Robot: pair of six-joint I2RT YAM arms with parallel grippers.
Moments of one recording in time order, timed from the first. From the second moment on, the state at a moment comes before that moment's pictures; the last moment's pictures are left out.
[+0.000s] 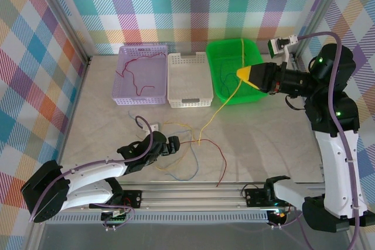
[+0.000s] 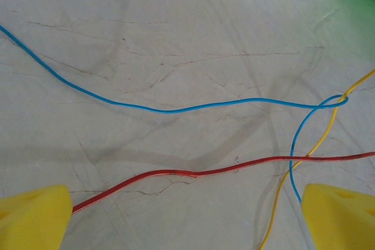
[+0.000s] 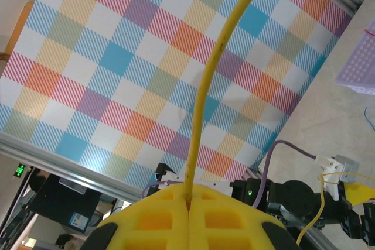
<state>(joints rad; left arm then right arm) -0.89 1.09 0.41 -0.14 -0.32 -0.89 0.18 1.09 1.70 -0.66 -1.11 0.93</state>
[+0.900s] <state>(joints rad) -0.78 1.00 0.37 -0.19 -0.28 -0.89 0.16 1.09 1.87 -0.85 -0.91 0.88</state>
